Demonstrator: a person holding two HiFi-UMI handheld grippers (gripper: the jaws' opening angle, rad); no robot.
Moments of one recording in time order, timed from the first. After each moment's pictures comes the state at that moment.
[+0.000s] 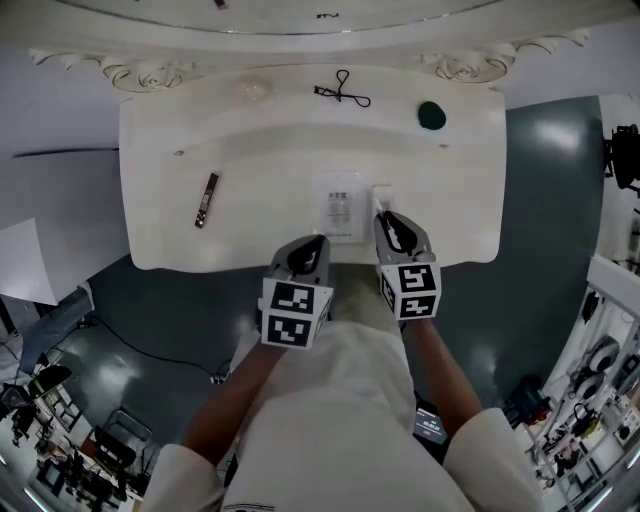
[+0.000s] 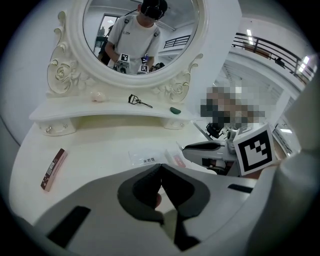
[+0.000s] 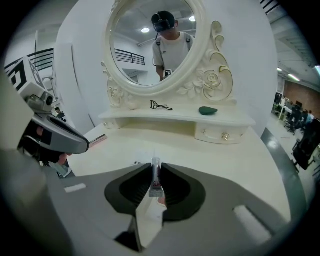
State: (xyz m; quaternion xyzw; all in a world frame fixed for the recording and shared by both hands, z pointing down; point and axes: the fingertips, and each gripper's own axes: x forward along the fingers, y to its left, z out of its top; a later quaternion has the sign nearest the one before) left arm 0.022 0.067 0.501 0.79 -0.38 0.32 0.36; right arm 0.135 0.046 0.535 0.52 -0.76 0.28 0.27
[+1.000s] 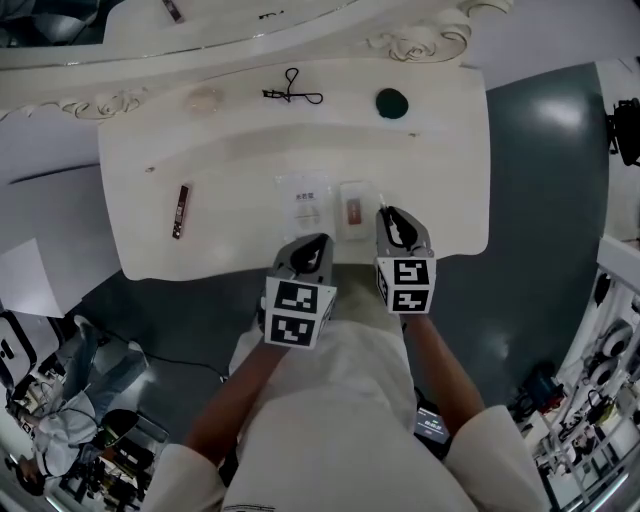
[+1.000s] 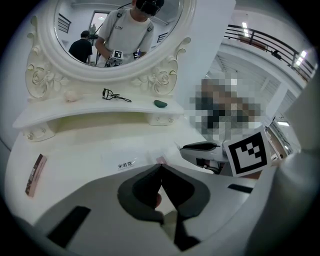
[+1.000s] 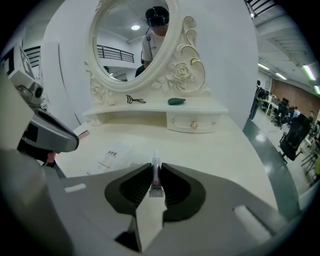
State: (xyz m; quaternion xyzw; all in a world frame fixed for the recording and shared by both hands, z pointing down) left arm 0.093 0.071 0.513 0.80 -0.35 0.35 0.35; right arm 0.209 0.054 0.559 0.57 -0.71 0.30 0.28
